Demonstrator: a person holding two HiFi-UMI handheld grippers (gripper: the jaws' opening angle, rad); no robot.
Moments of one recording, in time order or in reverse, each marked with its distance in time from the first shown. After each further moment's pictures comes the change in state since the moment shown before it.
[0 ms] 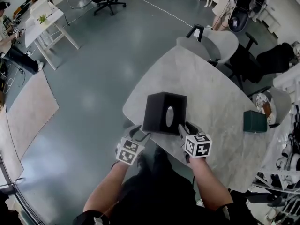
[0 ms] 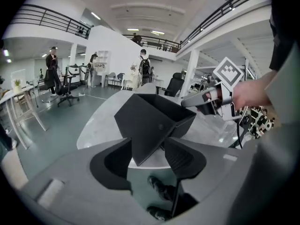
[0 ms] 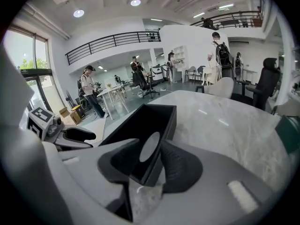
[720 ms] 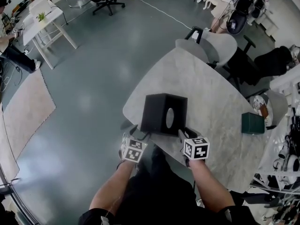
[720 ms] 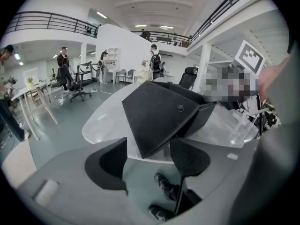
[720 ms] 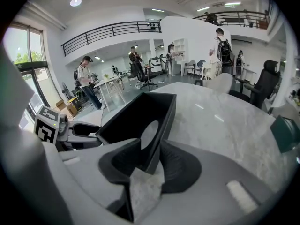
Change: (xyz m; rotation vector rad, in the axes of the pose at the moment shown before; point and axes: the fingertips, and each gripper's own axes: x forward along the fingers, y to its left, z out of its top) left arm 0.026 0.025 -0.035 -0.056 0.058 0.127; right arm 0.003 0.003 -0.027 -0.021 0.111 -0.048
